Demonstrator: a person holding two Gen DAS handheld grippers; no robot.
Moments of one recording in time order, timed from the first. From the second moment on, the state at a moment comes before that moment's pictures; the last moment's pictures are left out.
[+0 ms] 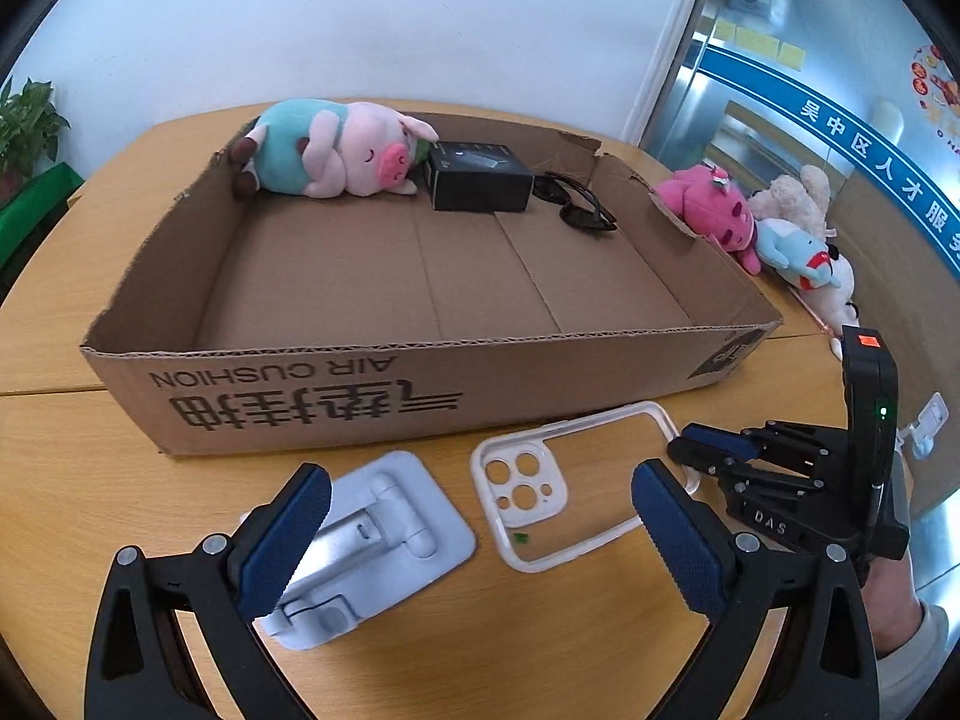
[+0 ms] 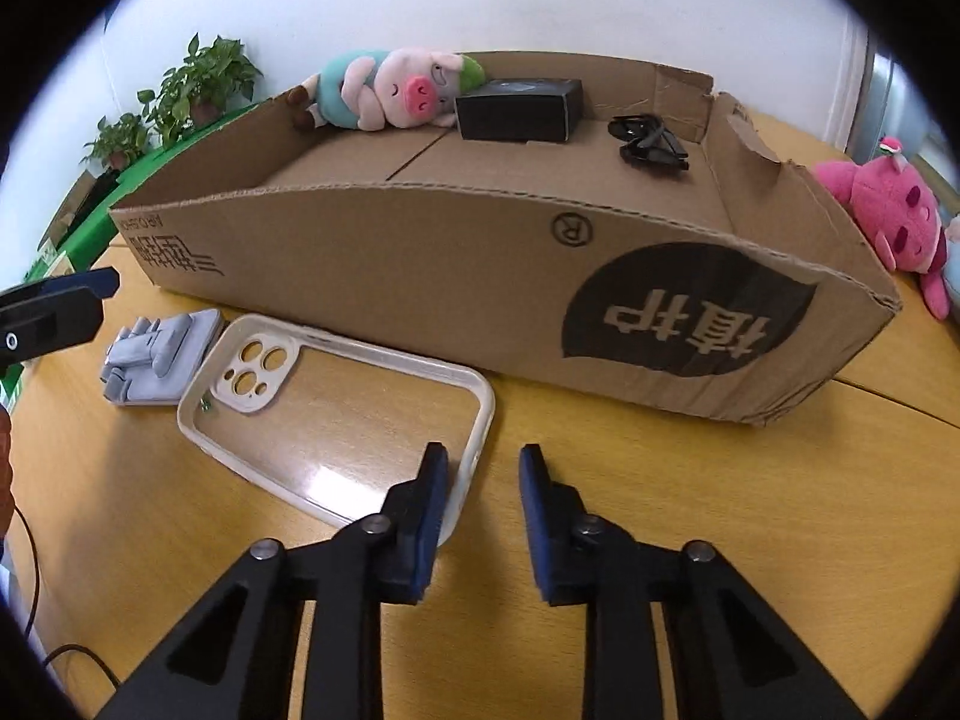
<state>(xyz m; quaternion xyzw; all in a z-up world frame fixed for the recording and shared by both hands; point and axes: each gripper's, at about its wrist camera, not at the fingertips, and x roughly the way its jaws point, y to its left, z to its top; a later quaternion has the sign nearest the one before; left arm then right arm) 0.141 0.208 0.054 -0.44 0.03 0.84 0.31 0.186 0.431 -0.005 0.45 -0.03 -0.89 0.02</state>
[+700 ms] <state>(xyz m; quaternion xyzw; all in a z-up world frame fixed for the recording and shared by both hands) 0.159 0.301 0.010 -0.51 0.05 0.77 0.38 0.253 0.500 -0.002 0.46 -0.10 -0.88 -0.07</state>
